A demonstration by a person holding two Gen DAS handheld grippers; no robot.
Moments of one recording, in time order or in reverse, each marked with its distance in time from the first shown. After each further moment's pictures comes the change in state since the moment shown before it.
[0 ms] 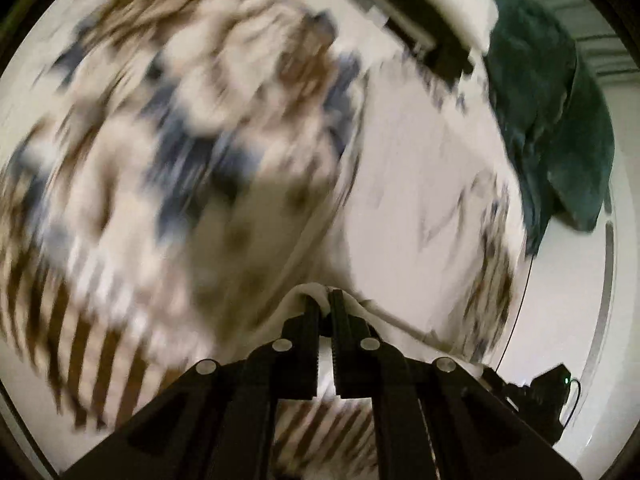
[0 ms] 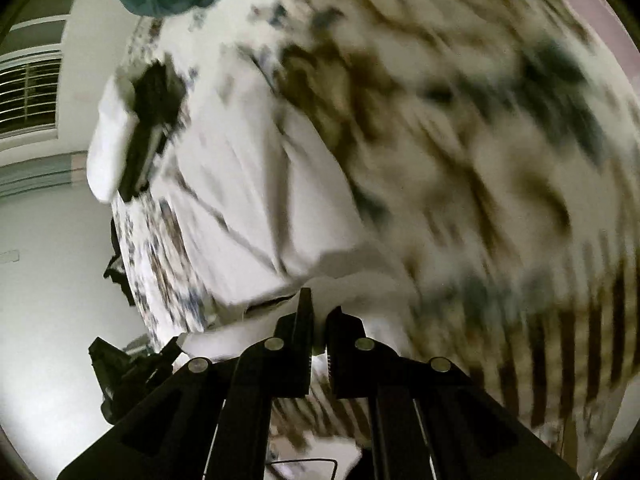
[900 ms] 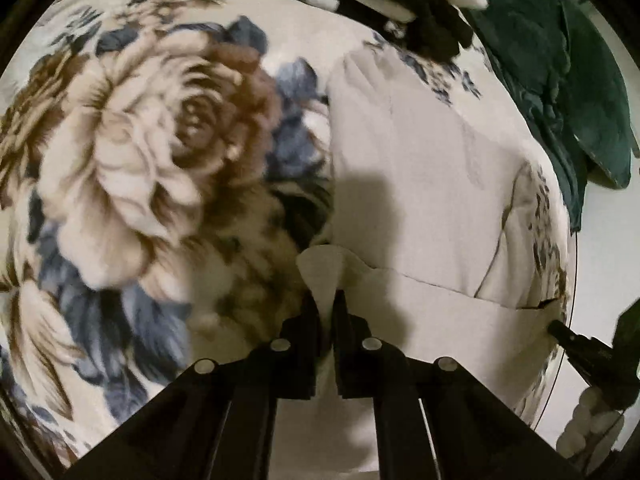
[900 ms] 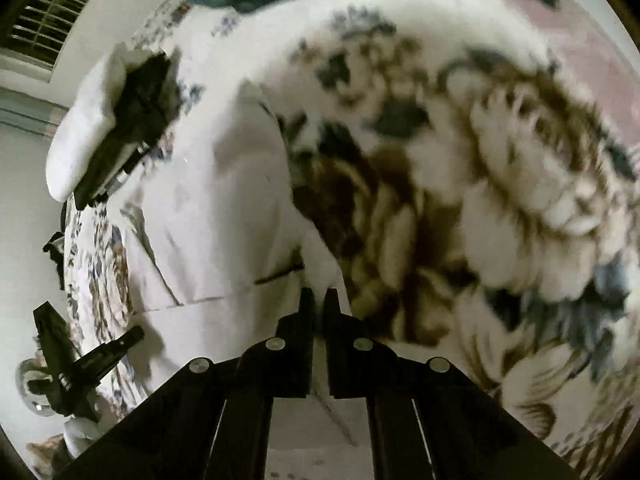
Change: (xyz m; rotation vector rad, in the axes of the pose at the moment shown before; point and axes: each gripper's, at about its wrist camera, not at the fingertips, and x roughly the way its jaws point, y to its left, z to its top) left arm 0.081 -0.025 0.055 0.242 -0.022 0.137; right arm 0.053 0.060 0.081 -0.280 -0.152 -0.233
